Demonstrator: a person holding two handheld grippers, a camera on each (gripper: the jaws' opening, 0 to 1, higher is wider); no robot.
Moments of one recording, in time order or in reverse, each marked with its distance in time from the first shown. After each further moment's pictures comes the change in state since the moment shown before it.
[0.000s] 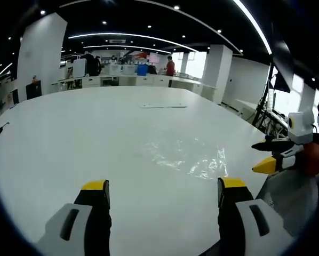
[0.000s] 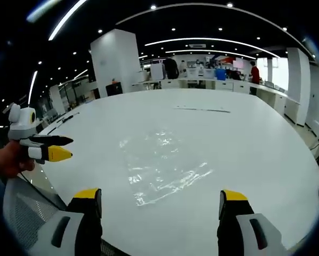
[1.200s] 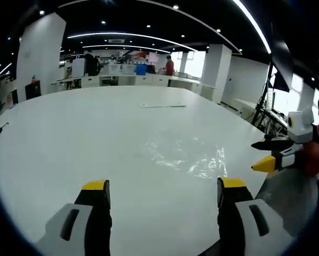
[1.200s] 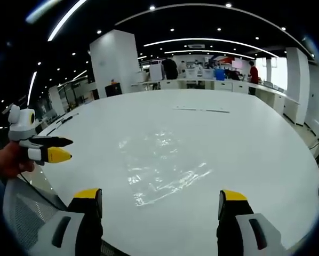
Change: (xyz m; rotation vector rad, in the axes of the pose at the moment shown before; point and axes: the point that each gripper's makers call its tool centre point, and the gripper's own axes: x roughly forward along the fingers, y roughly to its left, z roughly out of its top) left arm -0.002 -0.003 0.001 0.003 0.006 -0.006; right arm 0.000 -0.001 0.000 0.003 -0.005 -0.006
